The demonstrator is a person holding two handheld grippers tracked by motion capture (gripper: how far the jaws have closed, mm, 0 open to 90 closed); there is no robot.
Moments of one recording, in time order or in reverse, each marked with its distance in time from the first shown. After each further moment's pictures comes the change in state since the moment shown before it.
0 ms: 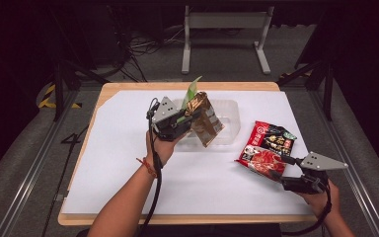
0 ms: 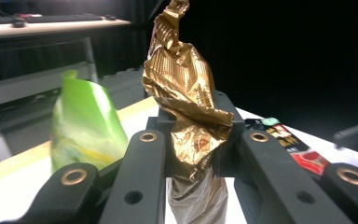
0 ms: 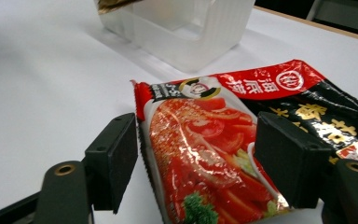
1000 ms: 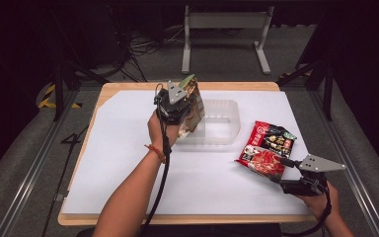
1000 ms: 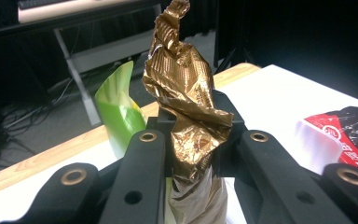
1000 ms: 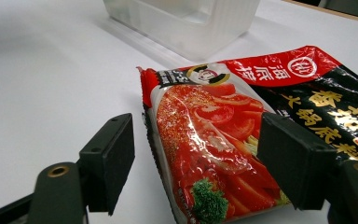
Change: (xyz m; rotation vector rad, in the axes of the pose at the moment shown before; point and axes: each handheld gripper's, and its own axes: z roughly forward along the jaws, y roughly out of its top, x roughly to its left) left arm 0.014 0.025 0.035 0.176 0.304 0.027; right arm 0.000 -0.006 0.003 0.027 0.024 0.013
